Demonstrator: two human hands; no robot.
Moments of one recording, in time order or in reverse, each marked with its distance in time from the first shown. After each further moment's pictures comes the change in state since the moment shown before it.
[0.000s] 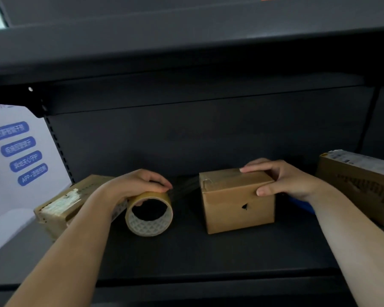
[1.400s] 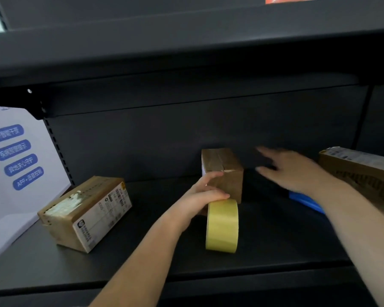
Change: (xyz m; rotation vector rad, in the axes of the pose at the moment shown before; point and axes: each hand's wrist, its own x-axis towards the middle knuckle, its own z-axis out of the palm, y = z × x) left_hand 0.004 0.061 0.101 -0.611 -0.046 0.175; right_hand -0.008 -0.039 0.014 -0.891 0.380 0.204
